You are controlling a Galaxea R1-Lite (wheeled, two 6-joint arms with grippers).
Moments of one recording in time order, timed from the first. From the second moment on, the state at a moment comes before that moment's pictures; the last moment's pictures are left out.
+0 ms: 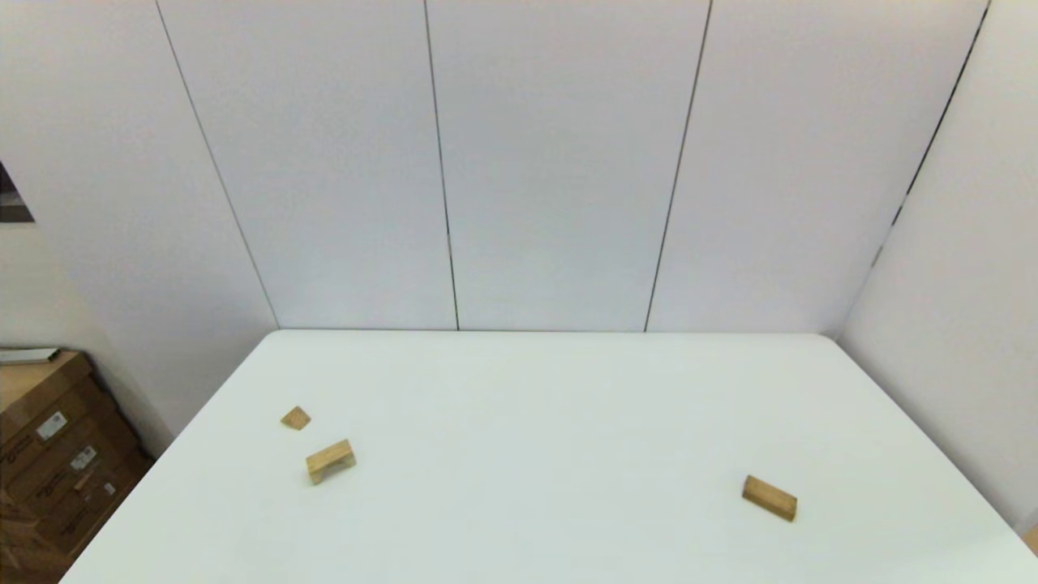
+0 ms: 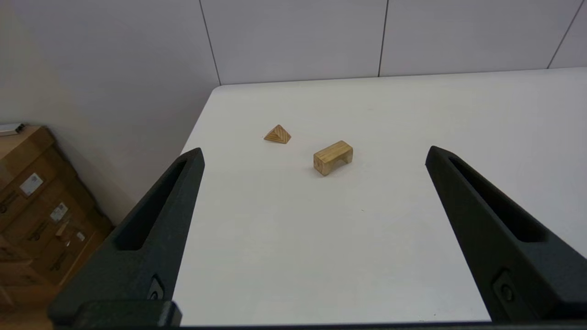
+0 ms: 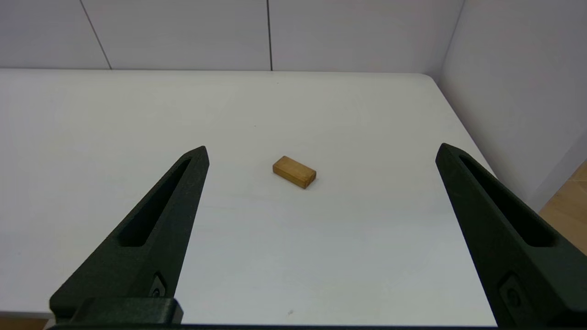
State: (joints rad) left arm 0.00 0.03 -0.08 0.08 0.01 0.03; right arm 0.00 0.00 -0.02 0.06 0.00 0.00
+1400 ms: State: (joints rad) left arm -0.03 1.78 -0.83 0.11 -0.13 0.53; right arm 0.00 0.00 -0.02 0.06 0.00 0.00
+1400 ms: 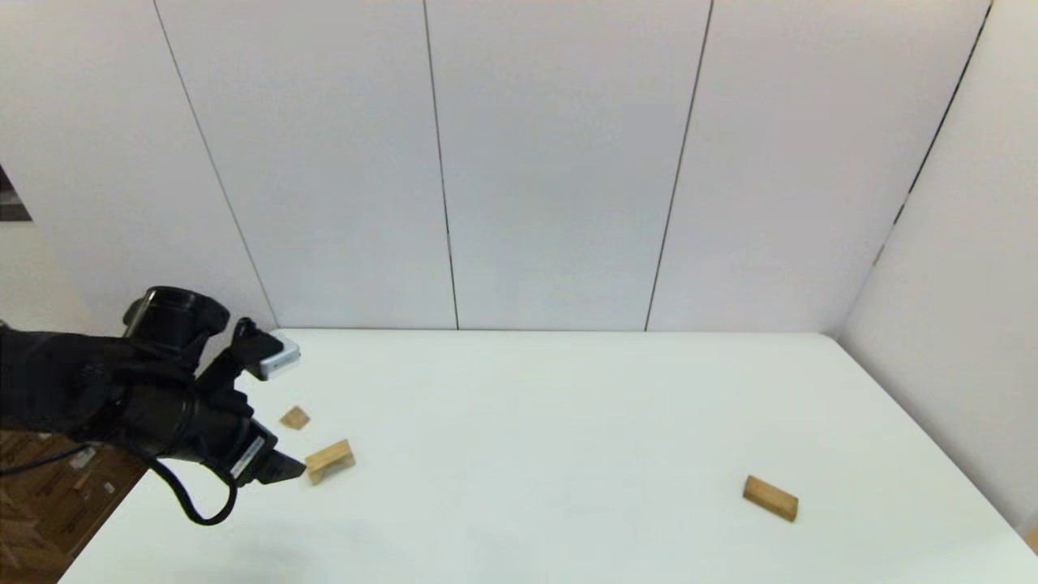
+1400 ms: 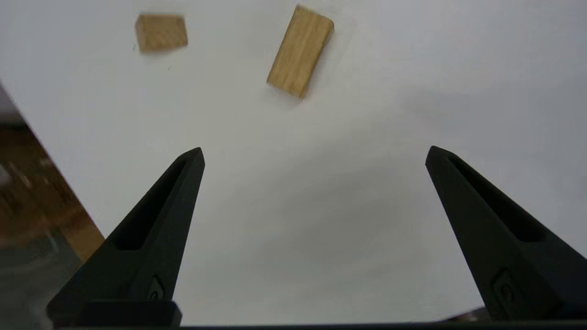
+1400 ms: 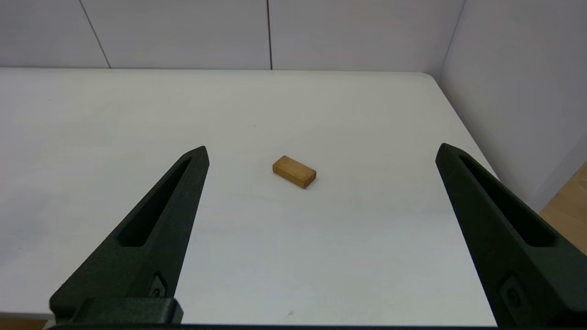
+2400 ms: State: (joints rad) left arm -0.01 2.10 -1.04 0.17 -0.21 0.78; right arm 0.00 0.00 -0.02 0.06 0.00 0.00
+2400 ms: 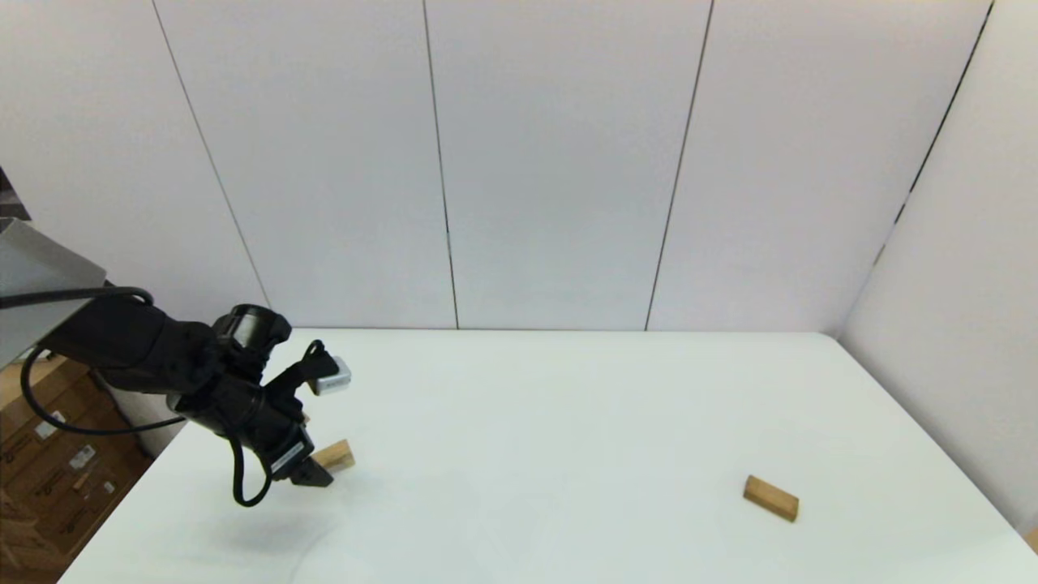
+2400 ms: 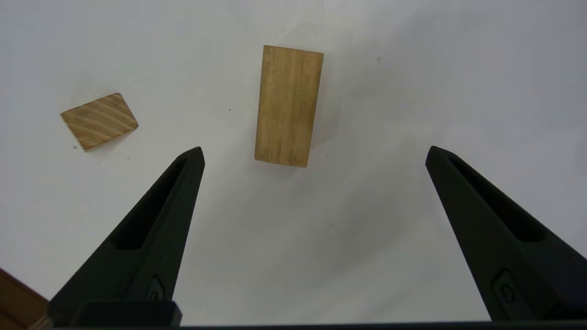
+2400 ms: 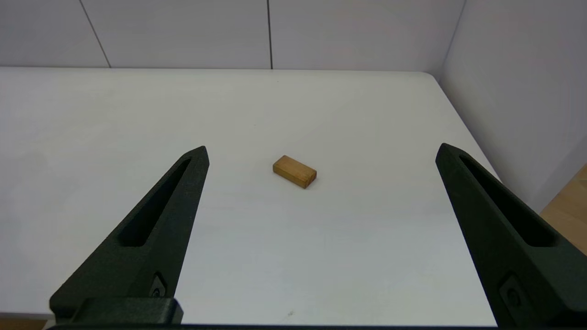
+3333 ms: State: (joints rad) left arm -0.01 2.31 -1.15 0.17 -0.21 0.78; right arm 0.00 0.00 -0.02 0.06 0.00 0.00
